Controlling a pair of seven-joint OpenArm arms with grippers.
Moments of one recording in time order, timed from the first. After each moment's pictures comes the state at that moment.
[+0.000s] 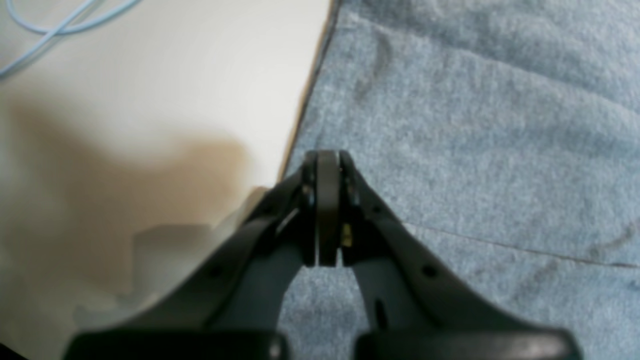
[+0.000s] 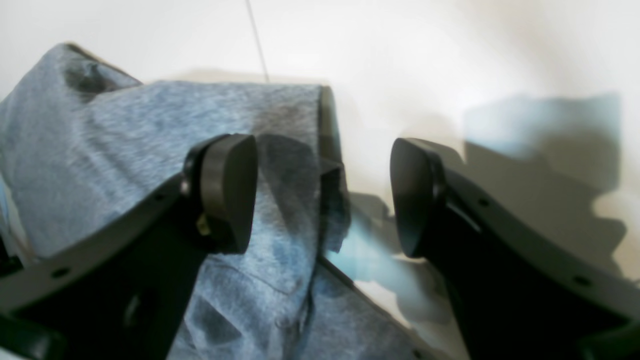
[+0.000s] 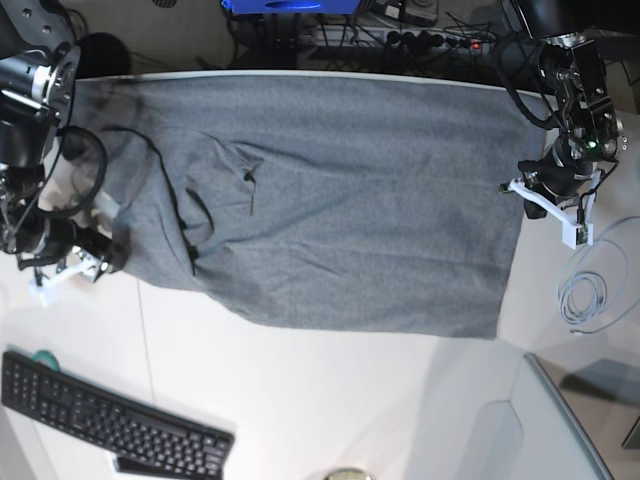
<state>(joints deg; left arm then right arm) 9.7 -13.7 -26.3 84.2 -14.7 -17.2 39.3 18.1 15.2 23.3 43.1 29.3 22.7 -51.6</state>
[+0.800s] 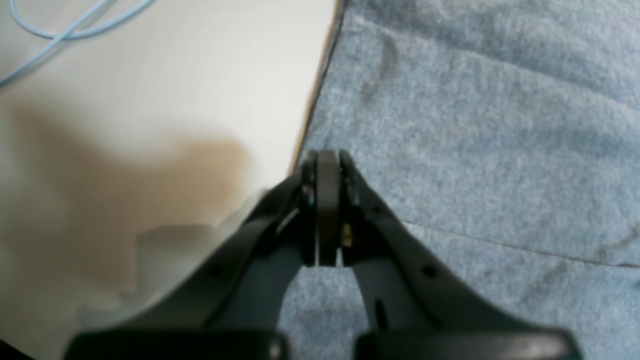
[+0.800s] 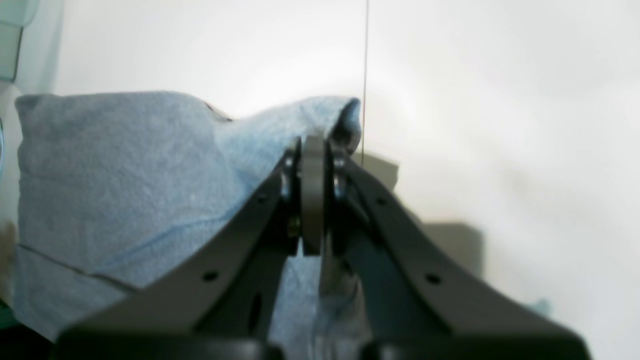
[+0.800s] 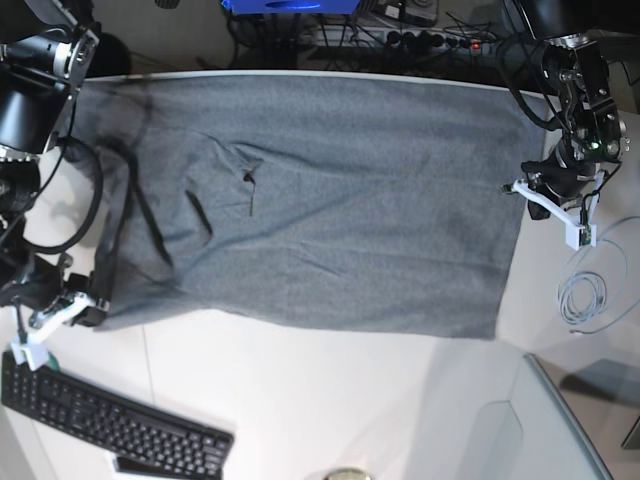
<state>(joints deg) 9.6 -14.3 -26.3 84.2 -14.6 -17.1 39.3 13.2 12.0 23.2 76.8 29.5 23.4 -60.6</state>
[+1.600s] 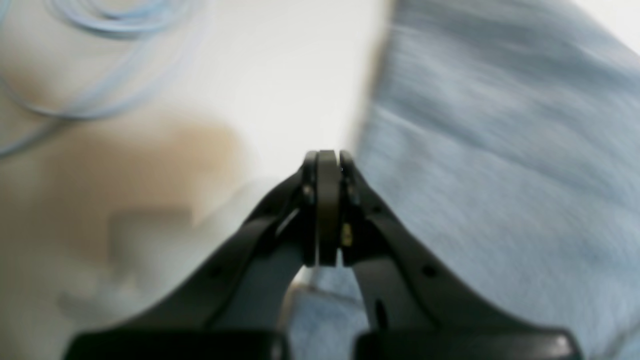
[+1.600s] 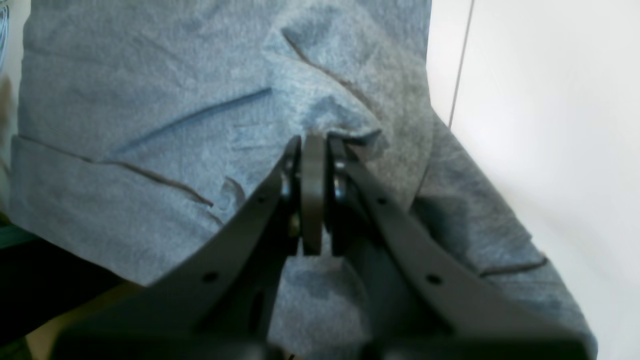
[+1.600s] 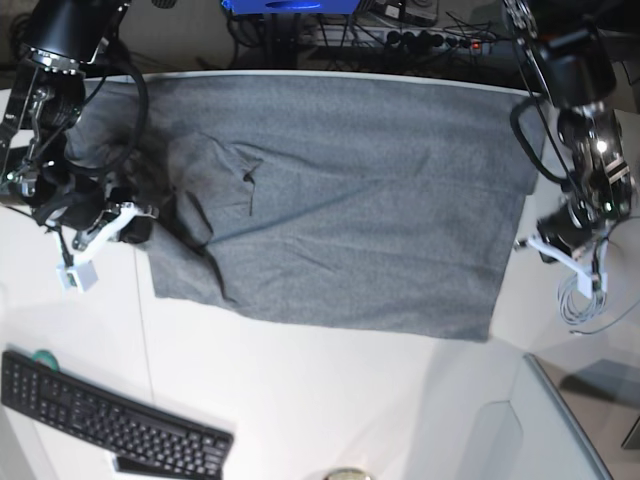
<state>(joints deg) -6.9 -18.9 -25.6 66.2 -14.6 -16.8 39.3 -2.8 2.8 23.2 92.6 29.3 25.0 -67.9</state>
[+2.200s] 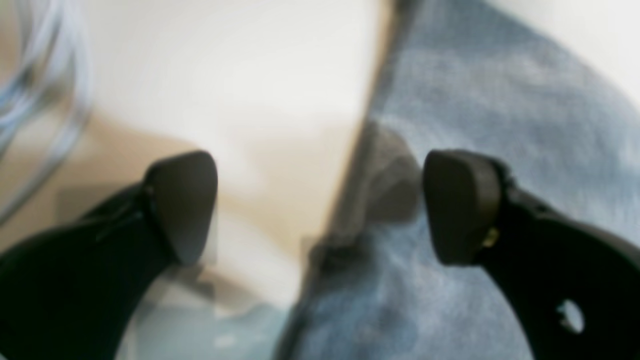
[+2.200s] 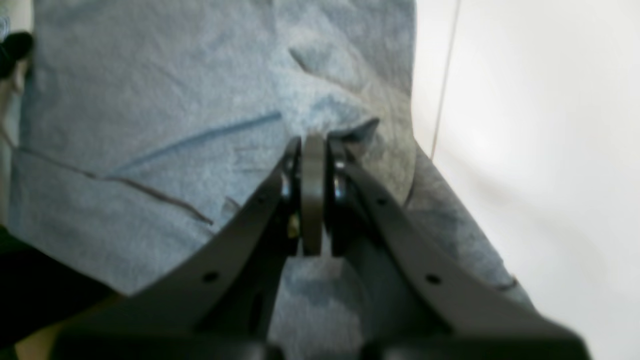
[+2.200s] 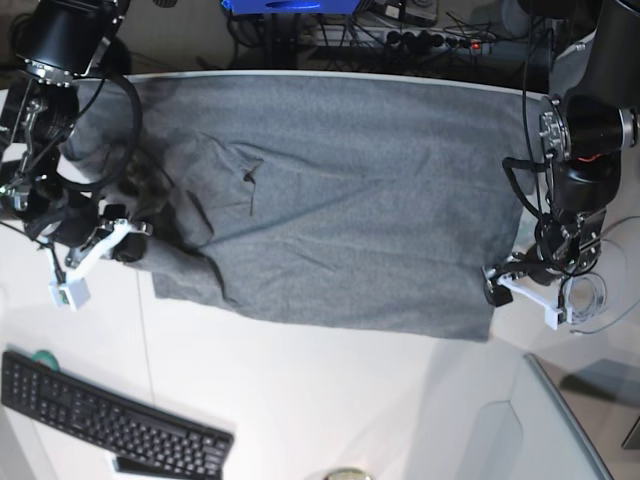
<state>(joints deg) -31.5 -22.7 -6.5 16.5 -14.9 -17.5 11.9 -0.5 3.6 23.3 93.0 29.5 25.0 -67.9</state>
